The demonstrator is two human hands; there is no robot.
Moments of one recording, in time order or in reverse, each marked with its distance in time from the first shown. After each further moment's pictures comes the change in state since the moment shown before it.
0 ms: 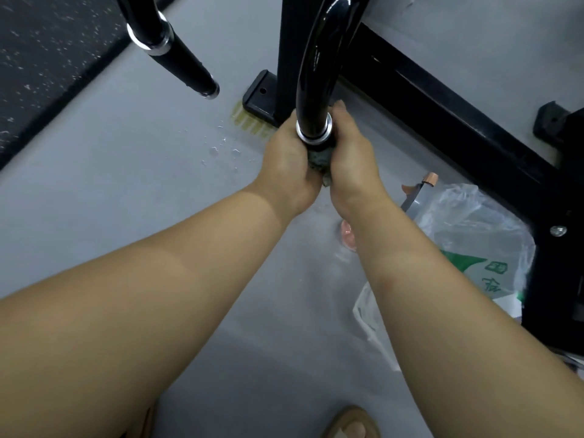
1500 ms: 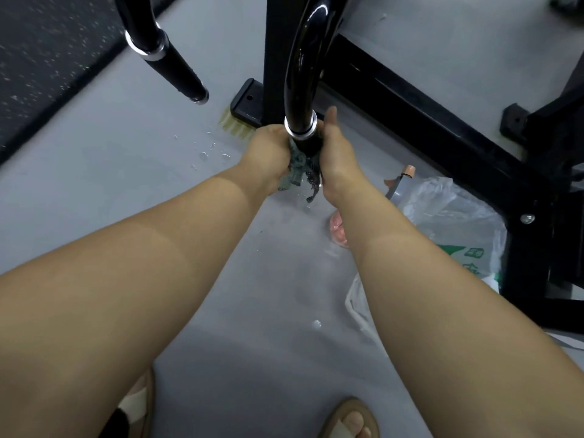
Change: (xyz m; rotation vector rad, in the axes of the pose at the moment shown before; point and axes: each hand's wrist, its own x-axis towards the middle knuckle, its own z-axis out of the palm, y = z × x) left_hand 0.030 -0.002 -0.027 0.490 0.059 0.133; right_hand 0.000 -0.001 -0.006 -0.083 0.059 0.085
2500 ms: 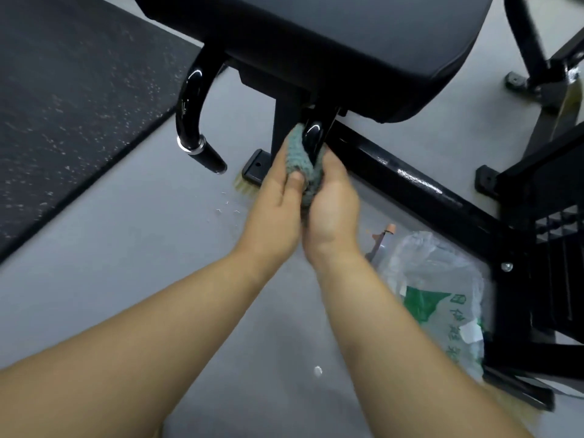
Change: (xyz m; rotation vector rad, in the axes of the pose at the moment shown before) left_hand -0.111 0.071 -0.004 0.111 -0.044 0.402; right_hand -0.081 -0.062 0.035 0.481 0.061 -0.249
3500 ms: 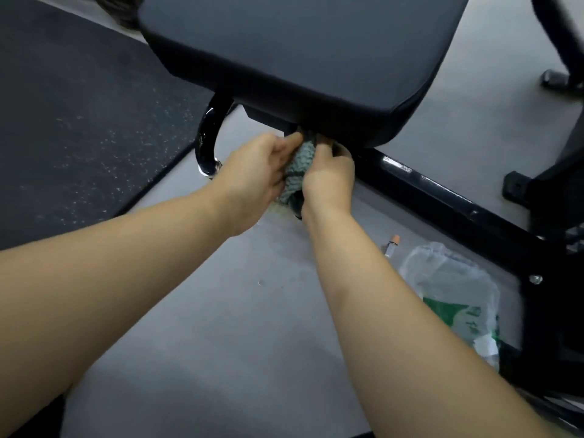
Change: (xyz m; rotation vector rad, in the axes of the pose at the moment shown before) left_hand 0.031 0.067 -0.016 -0.185 -0.133 -0.322; right_hand 0.033 -0.038 0.020 -0.137 0.155 0.003
